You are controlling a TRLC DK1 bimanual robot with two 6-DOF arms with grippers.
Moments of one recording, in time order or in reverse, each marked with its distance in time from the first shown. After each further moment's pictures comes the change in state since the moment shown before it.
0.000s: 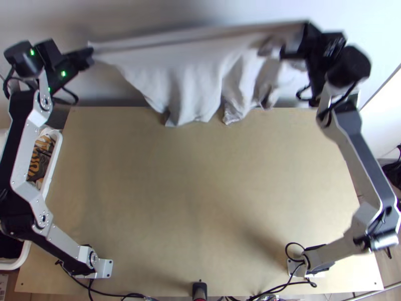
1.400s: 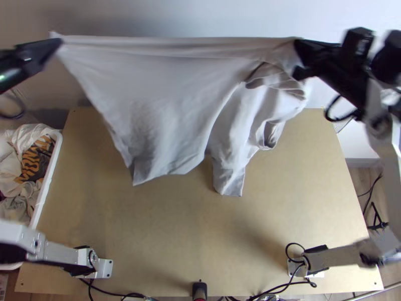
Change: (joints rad) left arm 0.026 -0.186 0.280 -0.422 0.437 -0.002; right arm 0.078 -0.071 0.333 -0.753 -0.431 0.180
